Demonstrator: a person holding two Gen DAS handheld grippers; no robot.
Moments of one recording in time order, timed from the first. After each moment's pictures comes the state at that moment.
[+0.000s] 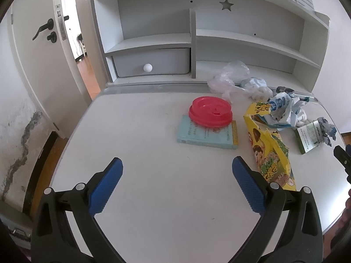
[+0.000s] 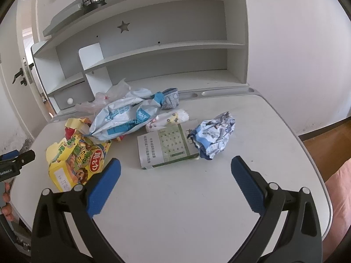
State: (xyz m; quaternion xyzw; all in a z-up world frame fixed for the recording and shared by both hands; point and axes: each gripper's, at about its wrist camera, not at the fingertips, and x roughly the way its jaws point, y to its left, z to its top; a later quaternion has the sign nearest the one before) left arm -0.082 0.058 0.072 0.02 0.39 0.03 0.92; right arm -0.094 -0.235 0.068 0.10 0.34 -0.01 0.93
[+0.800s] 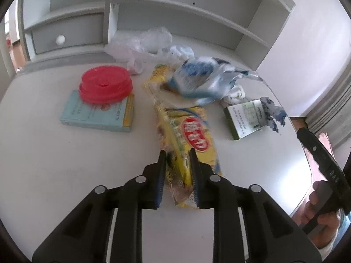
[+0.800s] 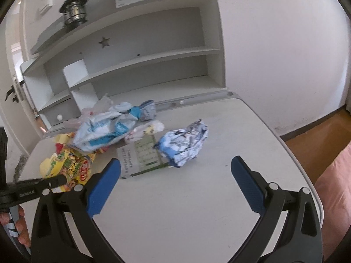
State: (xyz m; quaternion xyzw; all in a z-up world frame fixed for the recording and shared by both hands) left arm -0.054 -0.019 0.033 -0.06 0.46 -0.17 0.87; right arm -0.102 -0.271 0.072 0.13 0.32 -0.06 0.94
